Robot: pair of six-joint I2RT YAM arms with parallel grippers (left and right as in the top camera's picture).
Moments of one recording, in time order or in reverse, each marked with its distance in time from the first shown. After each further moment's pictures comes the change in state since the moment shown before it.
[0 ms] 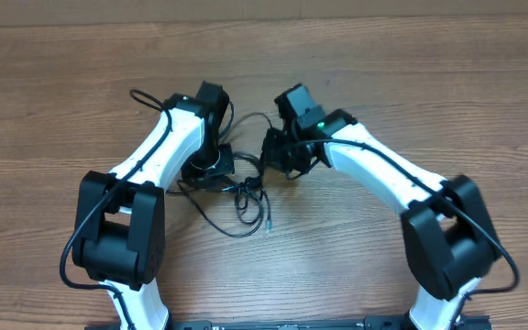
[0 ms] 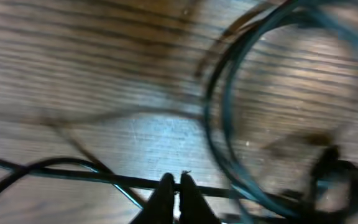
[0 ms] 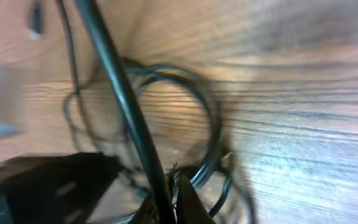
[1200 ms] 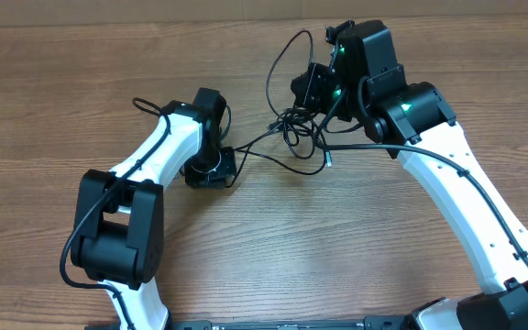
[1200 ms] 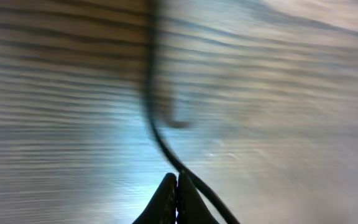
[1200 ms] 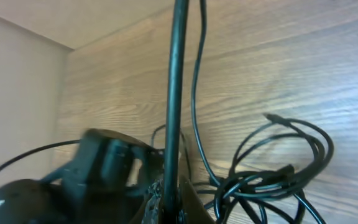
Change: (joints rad) left arm 0.026 0.000 -0.033 0.057 0.145 0.060; right arm -0.120 -0.288 0.188 -0.077 0.135 -0.138
